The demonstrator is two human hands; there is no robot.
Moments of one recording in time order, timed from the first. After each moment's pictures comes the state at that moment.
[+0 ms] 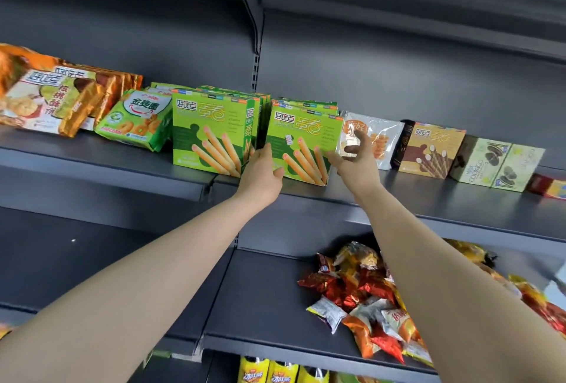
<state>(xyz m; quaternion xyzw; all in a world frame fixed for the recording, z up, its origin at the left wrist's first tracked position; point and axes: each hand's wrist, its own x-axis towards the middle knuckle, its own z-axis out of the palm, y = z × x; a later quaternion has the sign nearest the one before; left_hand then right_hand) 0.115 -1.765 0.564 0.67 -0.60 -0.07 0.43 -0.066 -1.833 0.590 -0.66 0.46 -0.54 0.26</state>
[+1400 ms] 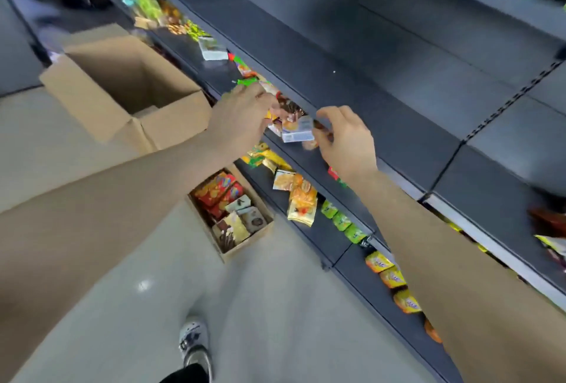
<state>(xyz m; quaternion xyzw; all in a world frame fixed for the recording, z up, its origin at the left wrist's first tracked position) 0.444 -1.290 0.353 0.85 -0.48 0.16 0.16 0.303 -1.461 0.340 -0.95 0.16 -0.25 0.09</state>
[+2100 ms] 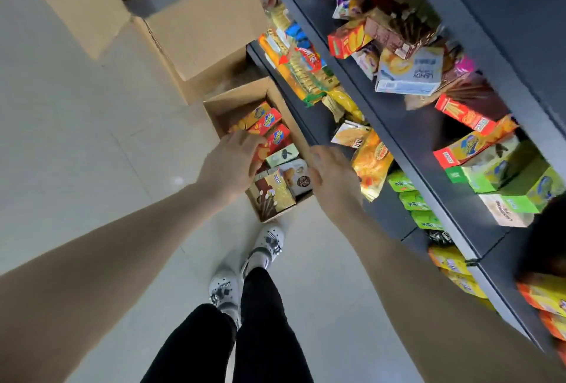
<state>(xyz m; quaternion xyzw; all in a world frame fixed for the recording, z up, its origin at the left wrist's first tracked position) 0.642 -1.260 0.025 0.91 -0.36 -0.14 0.18 0.521 -1.446 0.014 -0.95 0.21 0.00 0.24</state>
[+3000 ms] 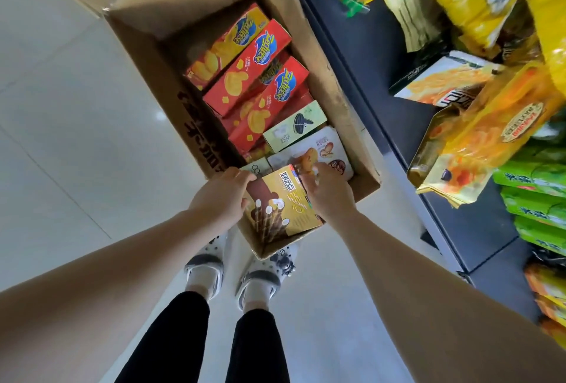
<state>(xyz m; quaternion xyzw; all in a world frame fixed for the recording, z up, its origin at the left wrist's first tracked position) 0.691 -1.301 -0.402 0.84 -0.29 -0.45 0.08 0.588 -1.492 -0.418 -0.82 0.37 0.33 0.28</state>
